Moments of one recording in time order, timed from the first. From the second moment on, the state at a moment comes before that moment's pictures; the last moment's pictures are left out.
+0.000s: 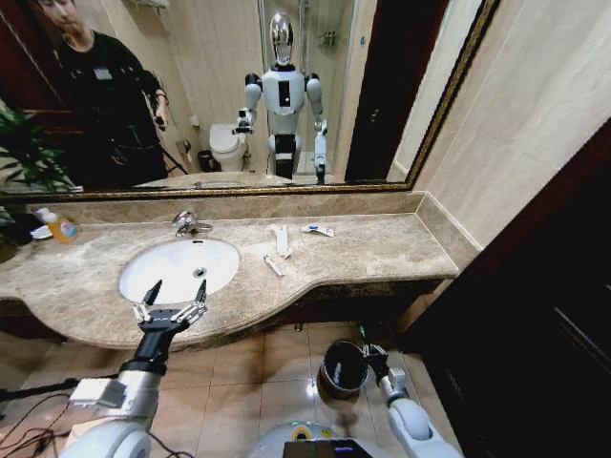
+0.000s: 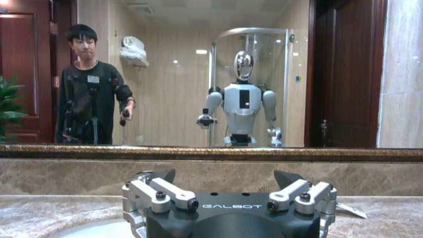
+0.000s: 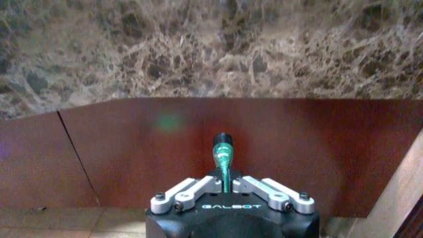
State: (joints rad) left arm 1.84 -1.36 -0.82 -2.47 -0.37 0.04 0.05; right arm -1.42 1.26 0.37 1.39 0.29 0.20 0.02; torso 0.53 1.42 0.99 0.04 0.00
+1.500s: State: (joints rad) left arm 1.84 -1.36 -0.82 -2.47 -0.37 0.04 0.05; right arm -1.21 1.35 0.31 0.93 0.25 0.36 0.04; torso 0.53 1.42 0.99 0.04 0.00
